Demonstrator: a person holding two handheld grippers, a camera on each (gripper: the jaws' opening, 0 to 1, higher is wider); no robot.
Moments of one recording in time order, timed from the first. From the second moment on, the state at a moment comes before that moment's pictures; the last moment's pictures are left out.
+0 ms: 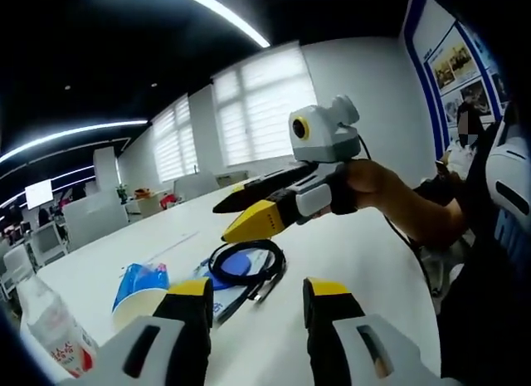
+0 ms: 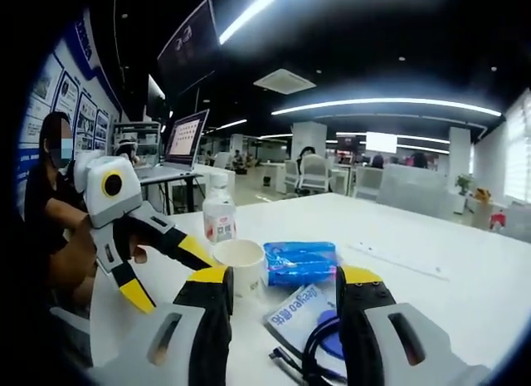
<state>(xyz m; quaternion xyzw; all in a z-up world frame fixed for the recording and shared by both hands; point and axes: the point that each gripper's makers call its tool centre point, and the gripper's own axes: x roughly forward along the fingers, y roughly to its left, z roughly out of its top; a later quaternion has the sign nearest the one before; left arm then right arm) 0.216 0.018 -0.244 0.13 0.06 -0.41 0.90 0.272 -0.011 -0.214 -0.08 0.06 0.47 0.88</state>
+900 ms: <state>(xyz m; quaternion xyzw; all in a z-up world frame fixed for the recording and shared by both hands) 0.232 0.006 -0.242 0.14 0.07 -0.41 0.90 0.284 -0.043 -0.225 -0.09 0.07 0.45 0.89</state>
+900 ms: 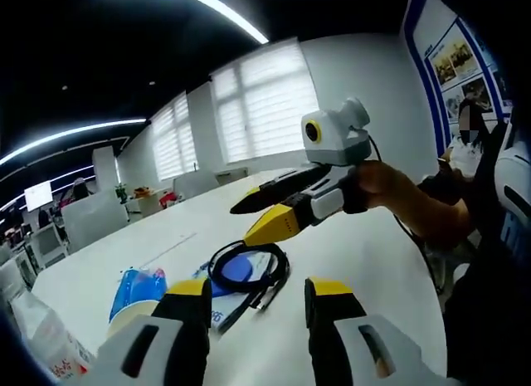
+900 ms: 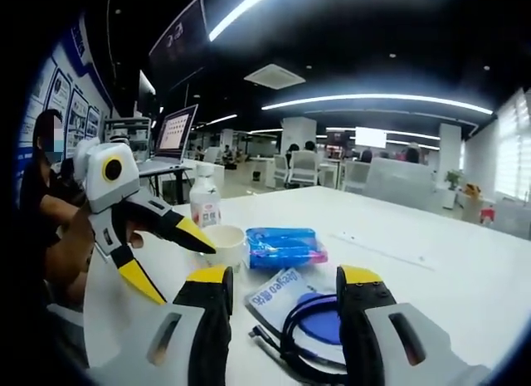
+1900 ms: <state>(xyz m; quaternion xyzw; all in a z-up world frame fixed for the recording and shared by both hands) 0.241 -0.018 -0.252 0.15 0.08 -0.41 0.90 0.294 -0.074 -0.232 -0.09 0.08 0.42 0.90</state>
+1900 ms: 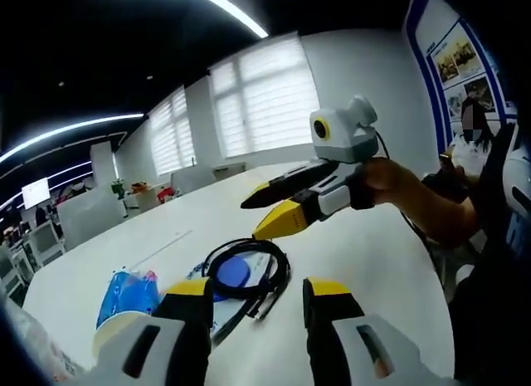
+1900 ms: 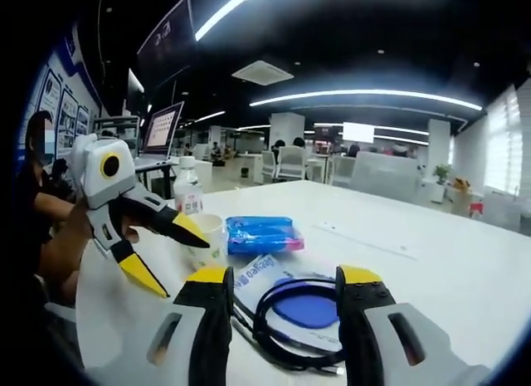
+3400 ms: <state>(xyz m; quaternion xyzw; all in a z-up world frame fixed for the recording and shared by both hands) 0.257 -0.043 -0.276 0.16 0.12 -0.40 0.89 0.309 -0.110 -0.257 -0.10 0.11 0.39 0.91</state>
